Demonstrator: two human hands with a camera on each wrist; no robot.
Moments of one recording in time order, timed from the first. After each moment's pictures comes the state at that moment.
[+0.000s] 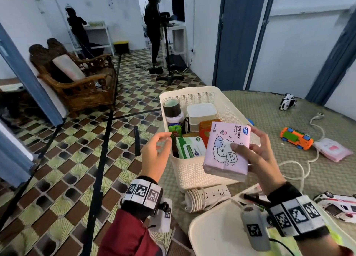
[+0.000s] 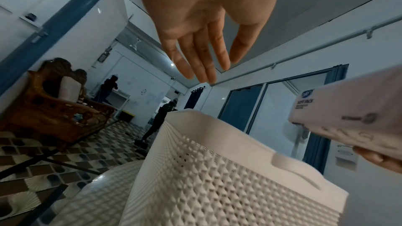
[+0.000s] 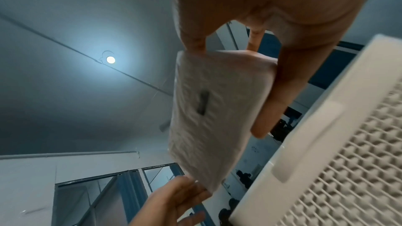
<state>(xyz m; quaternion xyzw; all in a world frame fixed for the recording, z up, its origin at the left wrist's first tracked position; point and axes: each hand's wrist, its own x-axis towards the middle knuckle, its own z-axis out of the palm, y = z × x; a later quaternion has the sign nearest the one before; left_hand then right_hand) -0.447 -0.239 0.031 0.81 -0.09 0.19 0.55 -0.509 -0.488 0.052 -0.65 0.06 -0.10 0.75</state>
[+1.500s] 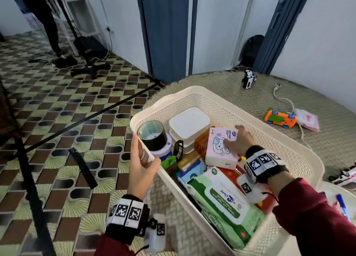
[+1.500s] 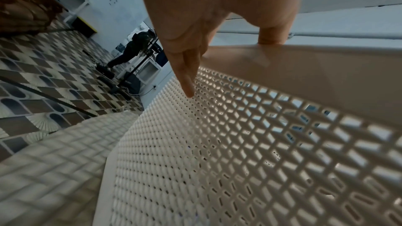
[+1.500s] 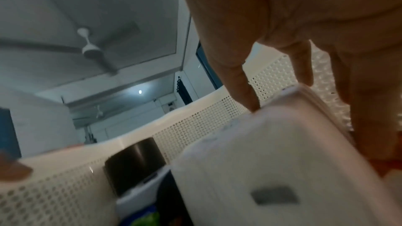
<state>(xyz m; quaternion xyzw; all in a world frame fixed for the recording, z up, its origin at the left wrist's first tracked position) -0.155 -0.189 -0.033 0.70 -0.13 -0.13 0.69 -0.234 -0.479 -0.022 -0.84 0.43 -0.01 0.32</state>
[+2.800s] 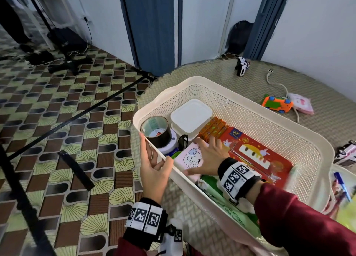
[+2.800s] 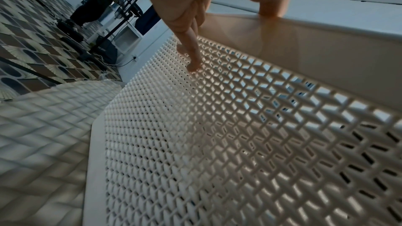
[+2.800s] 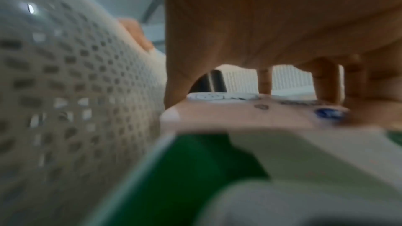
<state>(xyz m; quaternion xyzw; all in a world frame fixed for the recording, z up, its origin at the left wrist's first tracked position) -0.160 -0.193 -0.039 0.62 -0.13 -0.13 0.76 -0.219 -0.356 -0.032 -0.94 0.27 0.15 0.14</state>
